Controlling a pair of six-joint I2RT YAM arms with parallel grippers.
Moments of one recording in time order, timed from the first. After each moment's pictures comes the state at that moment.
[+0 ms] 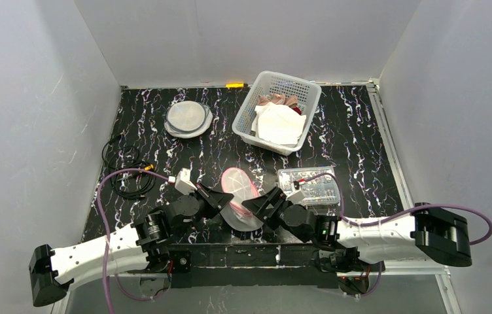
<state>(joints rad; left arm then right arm) -1.11 0.60 0.37 -0.16 -0.47 -1.36 1.36 1.07 0.30 0.42 0.52 1.50</state>
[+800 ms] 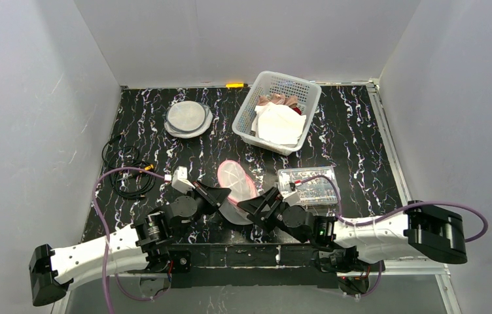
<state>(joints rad) -1.12 0.59 0.35 -0.09 -0.58 -1.26 1.36 1.13 0.30 0.52 0.44 1.58</state>
